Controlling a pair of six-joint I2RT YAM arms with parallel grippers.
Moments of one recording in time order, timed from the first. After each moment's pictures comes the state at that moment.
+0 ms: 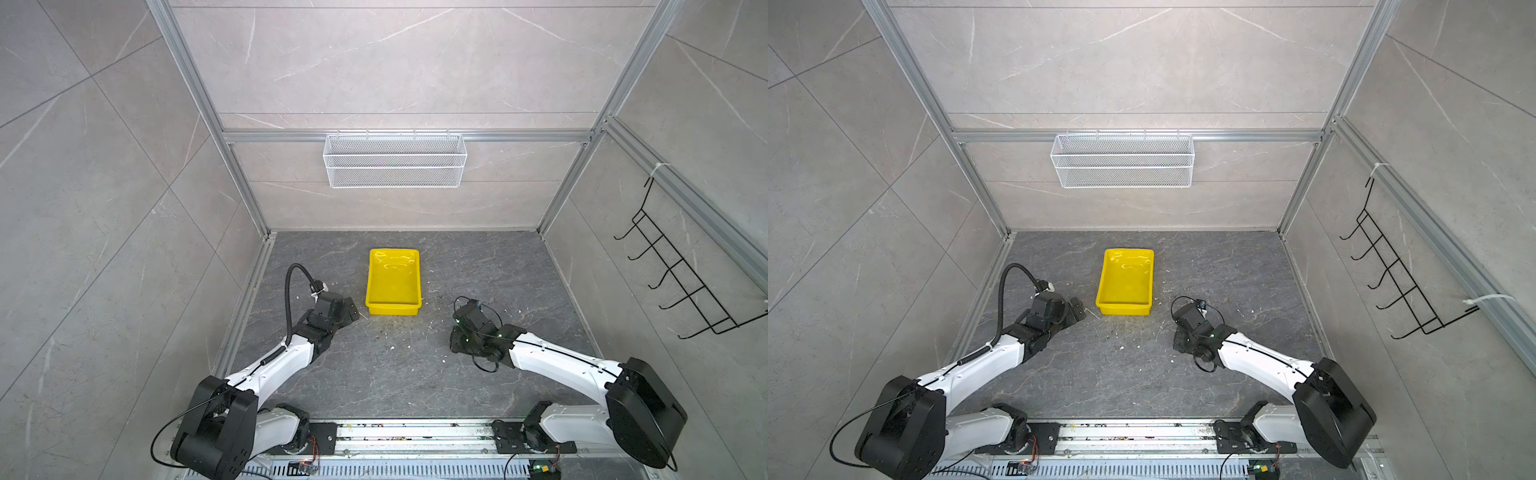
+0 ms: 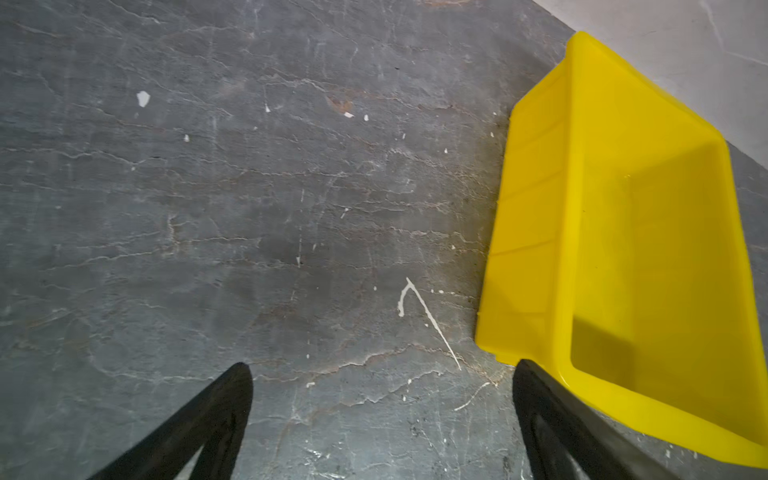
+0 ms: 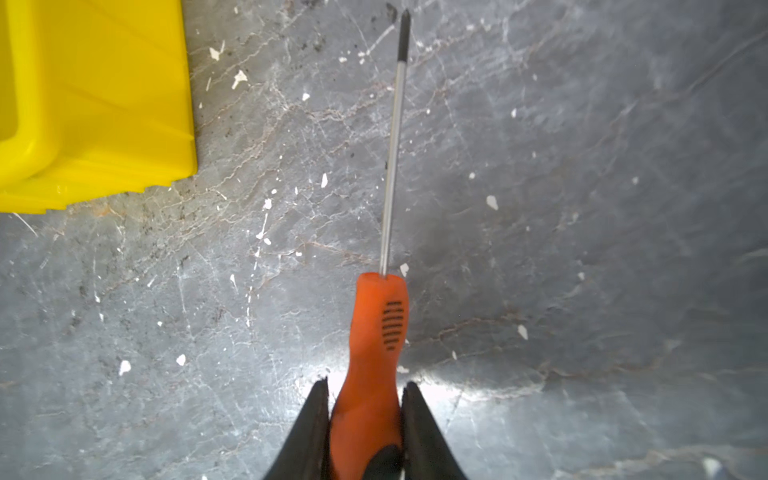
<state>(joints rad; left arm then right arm) -0.40 1.24 0.60 -0.13 -0.25 -0.68 0.70 1.30 0.69 -0.44 0.17 0.81</state>
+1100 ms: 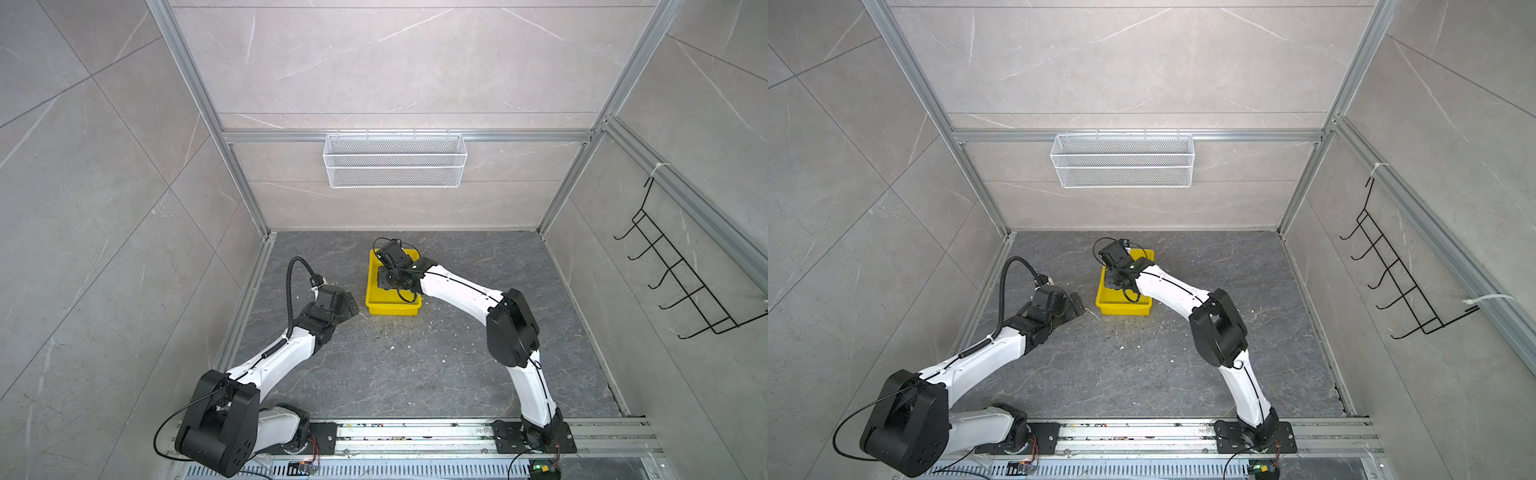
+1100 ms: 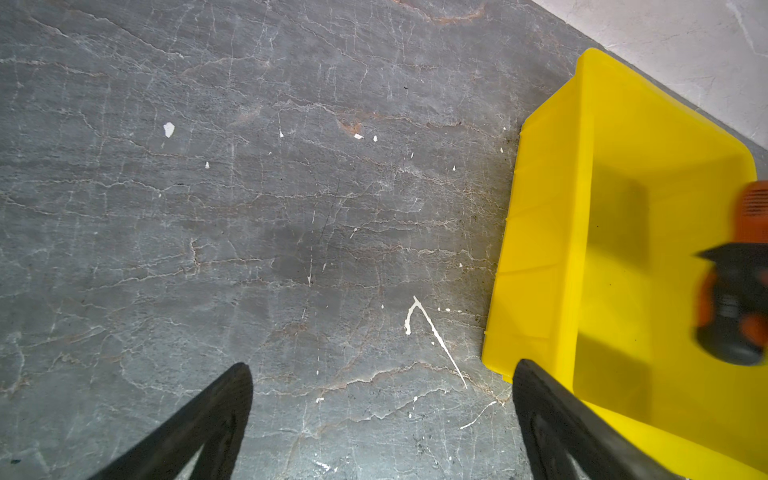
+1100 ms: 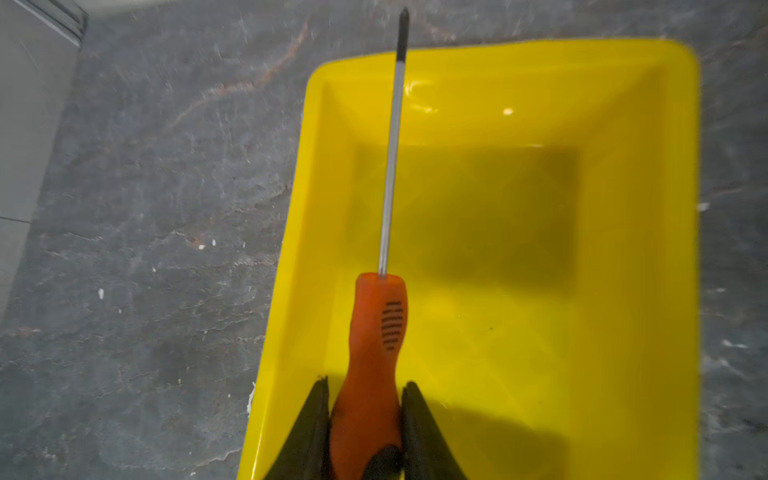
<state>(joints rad) -0.40 1.27 0.67 -0.20 -0.27 -0.66 0.77 2.22 1.90 -0.60 0.18 0.64</state>
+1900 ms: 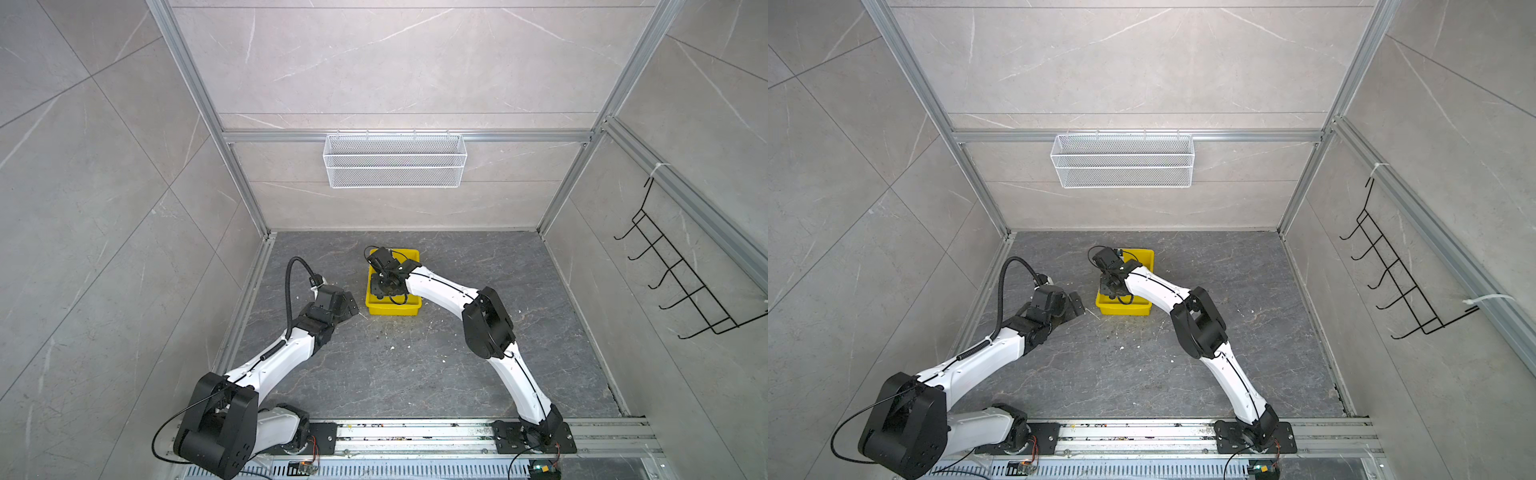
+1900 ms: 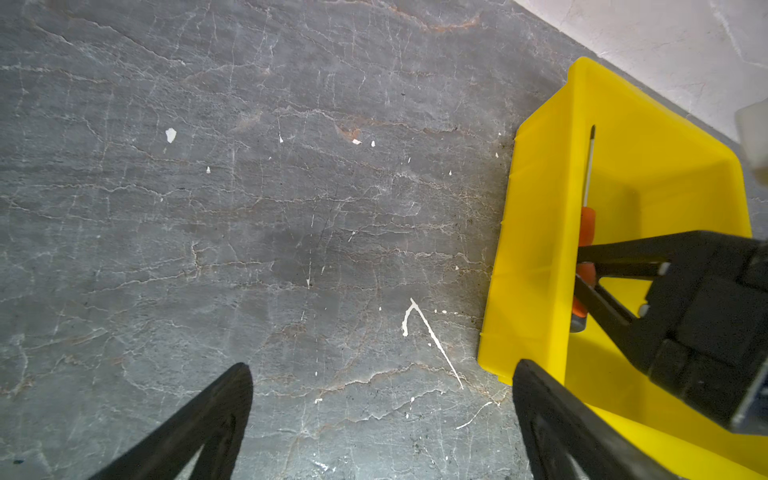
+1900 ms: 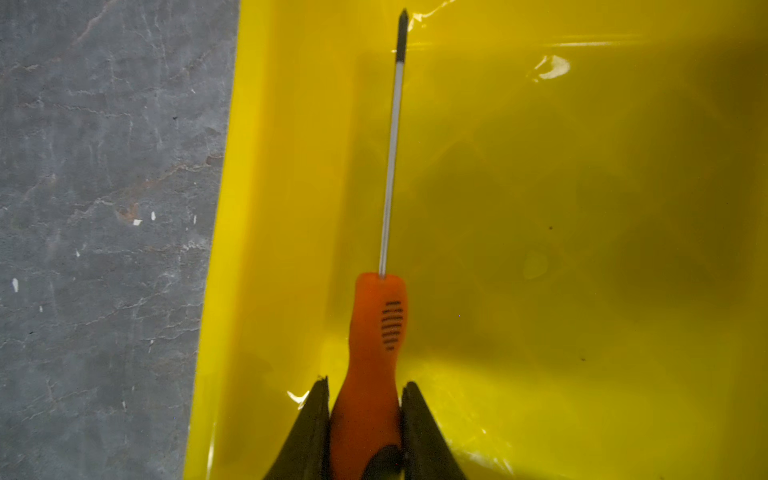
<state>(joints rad) -0.40 1.25 0.67 -0.20 -0.28 -0.66 0.77 2.41 2.09 -0.71 0.11 0.66</state>
